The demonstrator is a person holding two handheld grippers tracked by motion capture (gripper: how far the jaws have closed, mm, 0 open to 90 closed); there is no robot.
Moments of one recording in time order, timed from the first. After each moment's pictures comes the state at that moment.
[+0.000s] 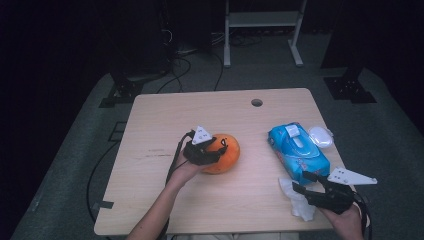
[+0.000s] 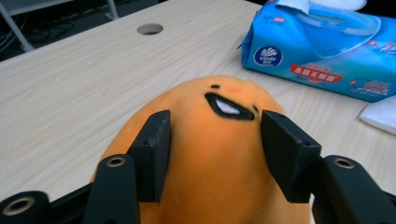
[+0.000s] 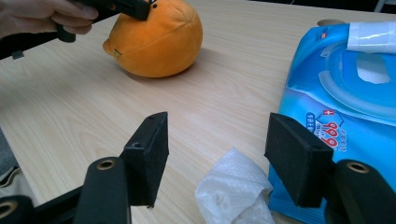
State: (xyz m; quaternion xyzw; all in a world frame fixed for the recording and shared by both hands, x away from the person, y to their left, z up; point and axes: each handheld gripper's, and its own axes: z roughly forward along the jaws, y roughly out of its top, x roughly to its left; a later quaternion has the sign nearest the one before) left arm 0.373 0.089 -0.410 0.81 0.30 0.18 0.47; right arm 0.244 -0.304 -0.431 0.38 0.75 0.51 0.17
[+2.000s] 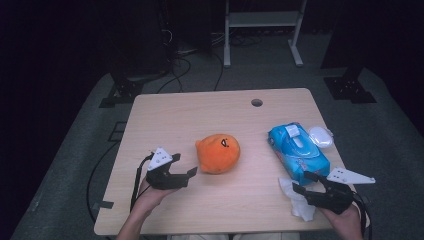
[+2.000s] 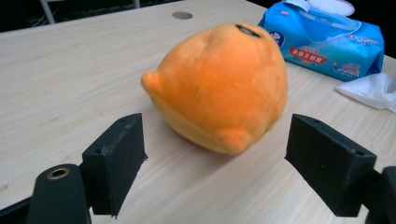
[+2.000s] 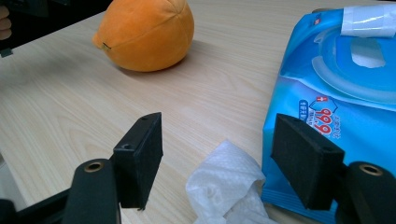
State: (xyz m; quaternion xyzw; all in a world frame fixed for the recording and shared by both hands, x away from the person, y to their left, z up) left arm 0.300 0.181 -0.418 0.77 0.36 0.18 0.49; right arm 0.248 -0.307 -0.439 0.40 0.75 0.50 0.16
